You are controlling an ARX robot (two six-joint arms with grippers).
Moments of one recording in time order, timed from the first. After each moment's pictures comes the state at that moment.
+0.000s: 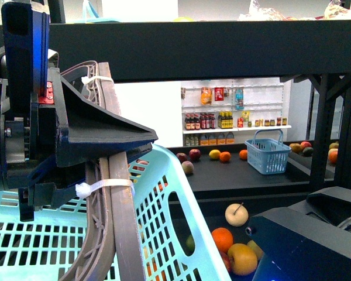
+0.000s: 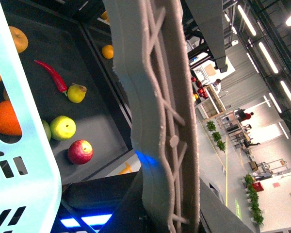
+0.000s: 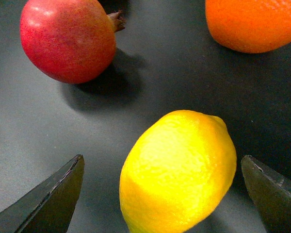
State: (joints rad) left arm -0.28 1.36 0.76 0.50 0.80 -0.78; right arm 0.48 2.85 1.61 0.65 -0.19 -0.09
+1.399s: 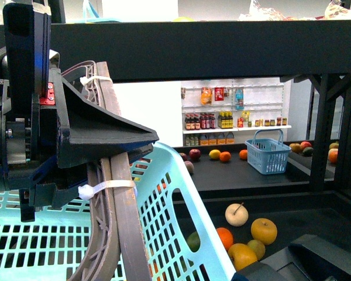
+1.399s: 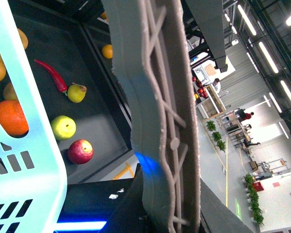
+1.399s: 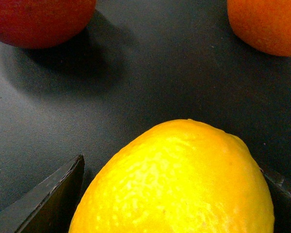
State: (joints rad) left arm -0.28 1.36 0.76 0.50 0.80 -0.78; right arm 0.49 3.05 1.91 0.52 -0.10 -0.29
